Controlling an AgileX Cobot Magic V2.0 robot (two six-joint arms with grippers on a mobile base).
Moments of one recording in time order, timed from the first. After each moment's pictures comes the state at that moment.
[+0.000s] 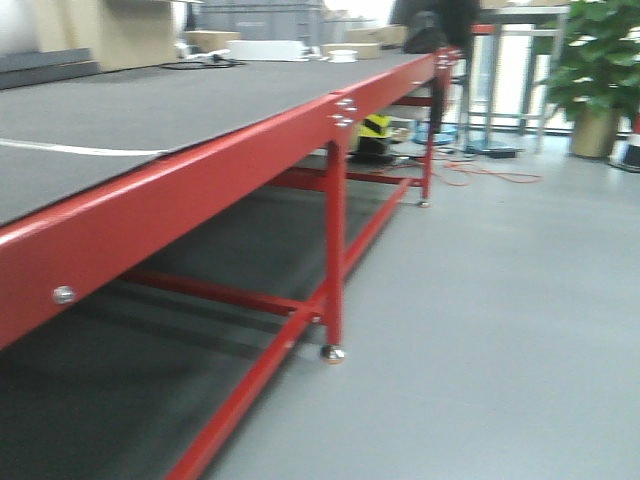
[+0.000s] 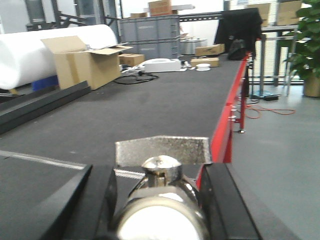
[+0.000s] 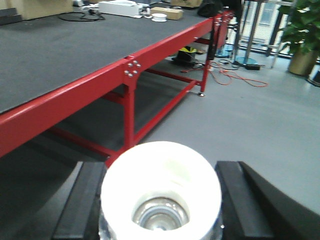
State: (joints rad) left arm 0.08 0.51 -0.72 -0.13 0.28 0.23; right arm 0.08 0.57 -0.75 0.17 0.43 -0.16
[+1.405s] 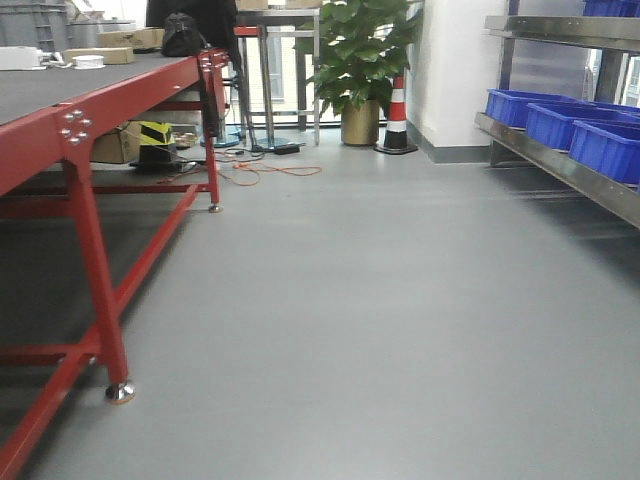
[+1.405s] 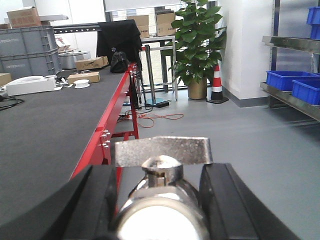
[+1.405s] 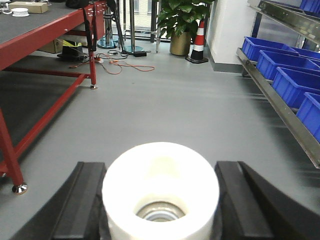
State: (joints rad) left arm 0.08 0.51 -0.72 -0.13 0.27 0.23; right arm 0.08 0.57 -0.75 0.17 0.43 -0.16
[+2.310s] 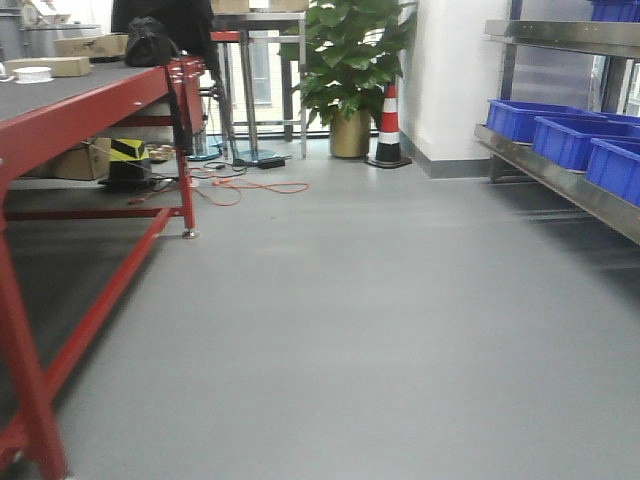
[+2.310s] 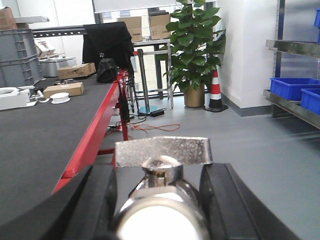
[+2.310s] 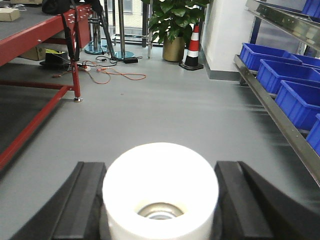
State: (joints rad) left arm 0.08 0.51 -0.72 -0.13 0.27 0.23; right arm 0.08 0.57 -0.75 0.17 0.43 -0.16
